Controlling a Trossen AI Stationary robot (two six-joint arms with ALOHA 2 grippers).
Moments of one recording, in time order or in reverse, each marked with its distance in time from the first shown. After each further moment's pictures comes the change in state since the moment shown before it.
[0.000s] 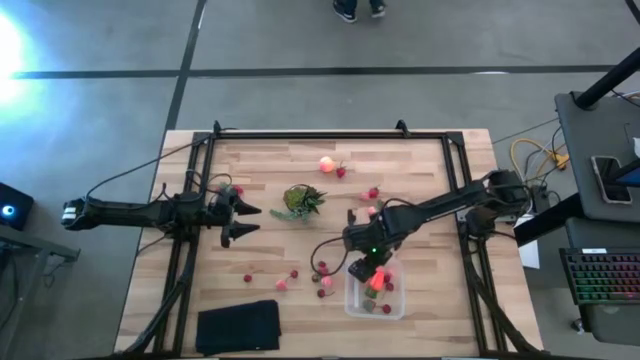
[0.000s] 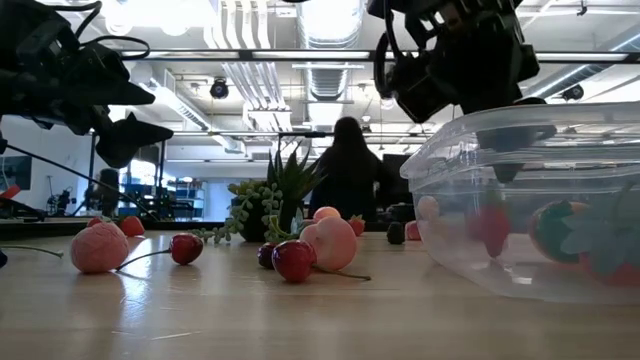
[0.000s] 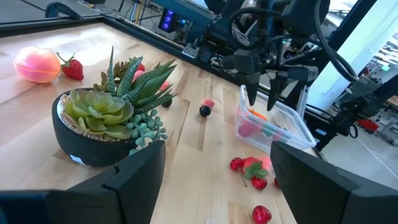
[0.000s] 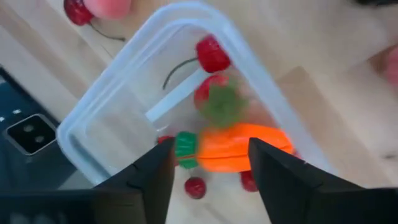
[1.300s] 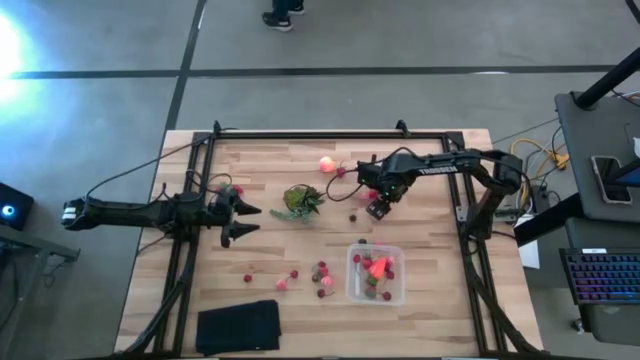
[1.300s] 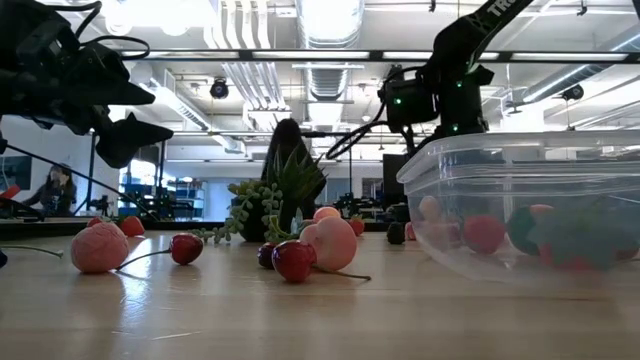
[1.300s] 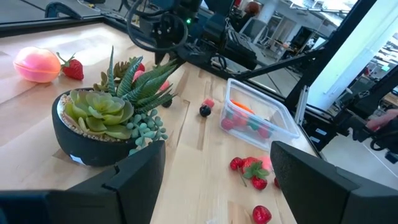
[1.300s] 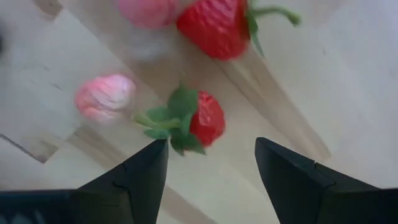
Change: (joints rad) left arm 0.000 0.000 0.000 0.000 0.000 0.000; right arm -0.527 -0.014 -0.156 -0.141 0.381 -0.589
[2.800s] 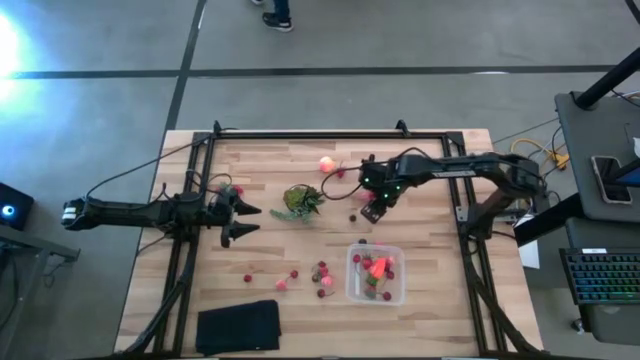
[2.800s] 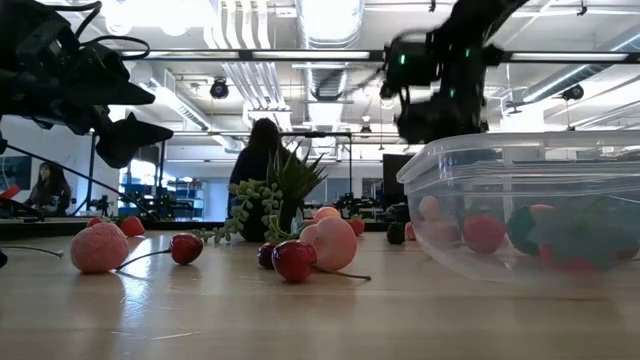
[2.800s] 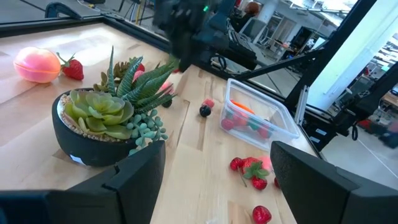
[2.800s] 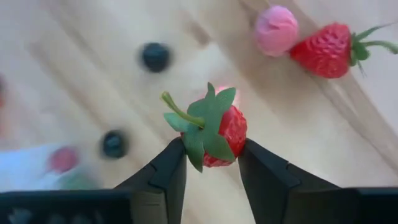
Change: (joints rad) left arm 0.000 0.000 0.000 0.000 0.000 0.000; right arm 0.061 -0.137 -0.004 0.108 -0.186 0.073
